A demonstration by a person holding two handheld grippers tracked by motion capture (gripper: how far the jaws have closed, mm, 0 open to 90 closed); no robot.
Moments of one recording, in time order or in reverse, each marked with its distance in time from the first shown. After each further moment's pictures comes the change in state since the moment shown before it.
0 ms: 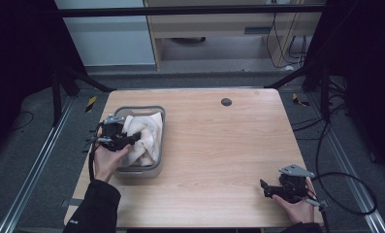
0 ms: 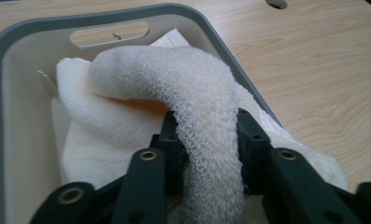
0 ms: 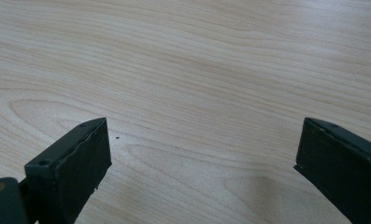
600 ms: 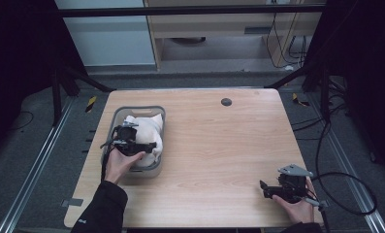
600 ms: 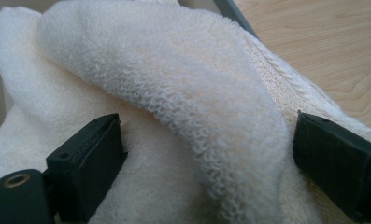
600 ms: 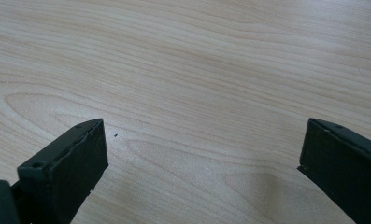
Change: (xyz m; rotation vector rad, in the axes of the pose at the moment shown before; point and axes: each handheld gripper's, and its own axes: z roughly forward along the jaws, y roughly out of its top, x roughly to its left) left arm -0.011 -0.014 0.037 0.150 0.019 -0.005; right arm 0.001 0.000 0.002 0.027 0.003 0.002
